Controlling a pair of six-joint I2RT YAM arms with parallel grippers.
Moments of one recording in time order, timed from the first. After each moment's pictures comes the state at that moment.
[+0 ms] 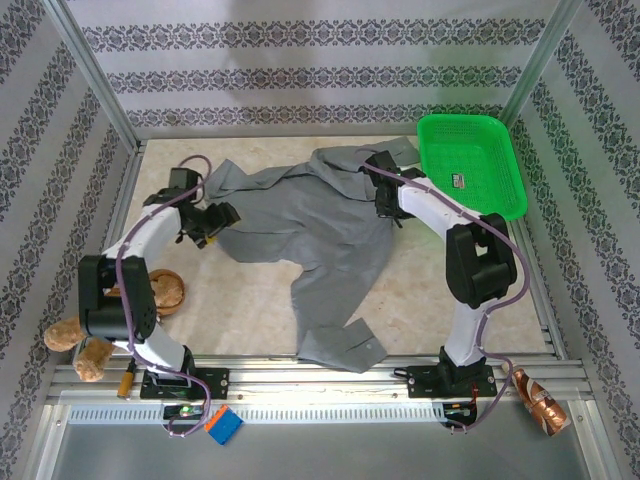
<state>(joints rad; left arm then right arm) 0.06 1.57 1.13 -0.69 0.31 -0.60 0.34 1.89 1.45 -0.79 0.40 0.47</state>
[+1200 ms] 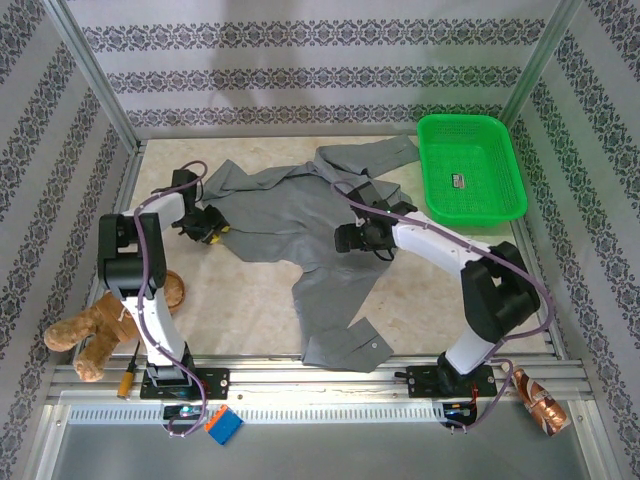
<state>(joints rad) 0.10 1.95 1.26 -0.62 0.34 -0.68 0.55 1.67 1.15 -0.63 0.02 0.42</state>
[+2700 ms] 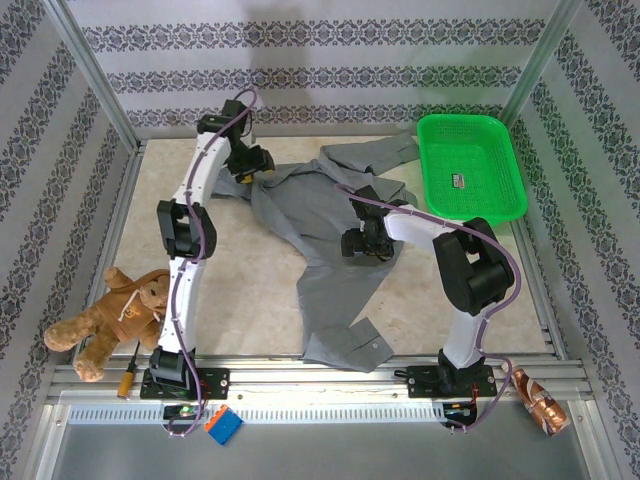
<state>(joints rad) -0.10 2.51 2.60 -1.31 0.30 -0.45 0.46 1.87 1.18 -0.63 -0.04 0.45</state>
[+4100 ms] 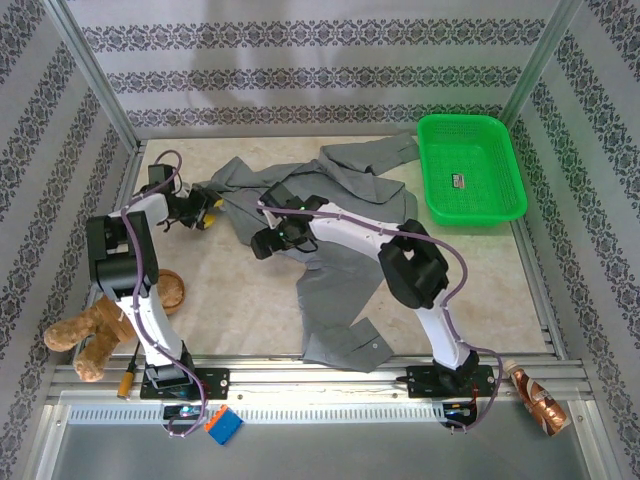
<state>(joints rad) 0.22 1.96 1.29 -0.37 0.61 -0.81 0.84 2.20 1.79 -0.65 -0.17 0.35</state>
